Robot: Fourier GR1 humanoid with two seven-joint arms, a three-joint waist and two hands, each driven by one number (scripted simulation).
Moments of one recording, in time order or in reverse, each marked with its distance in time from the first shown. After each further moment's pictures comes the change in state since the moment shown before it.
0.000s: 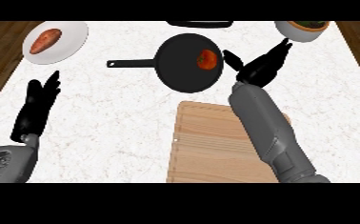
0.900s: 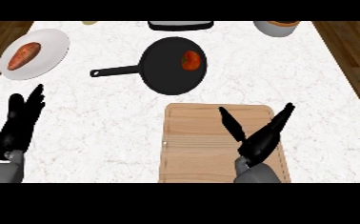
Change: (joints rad) left arm 0.113 0.015 0.057 -0.044 0.007 0.017 -0.001; right arm 0.707 0.005 0.419 -0.693 0.095 -0.056 0.100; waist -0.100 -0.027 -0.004
